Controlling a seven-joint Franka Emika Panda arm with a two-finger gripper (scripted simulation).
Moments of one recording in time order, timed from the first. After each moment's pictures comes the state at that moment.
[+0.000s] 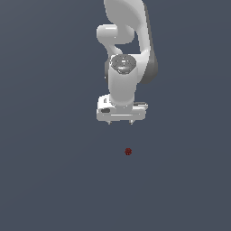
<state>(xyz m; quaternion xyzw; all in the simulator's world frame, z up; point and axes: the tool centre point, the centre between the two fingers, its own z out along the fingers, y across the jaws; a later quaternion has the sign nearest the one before) -0.007 0.023 0.166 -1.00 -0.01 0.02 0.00</state>
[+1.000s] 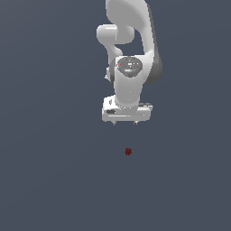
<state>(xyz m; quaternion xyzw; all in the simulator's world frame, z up) -0.010 0.044 0.160 -1.00 -0.01 0.02 0.01</state>
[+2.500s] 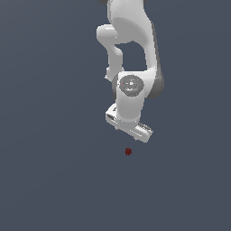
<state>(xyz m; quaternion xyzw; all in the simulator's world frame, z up) 0.027 0.052 0.123 -0.96 0.29 0.02 0.01</state>
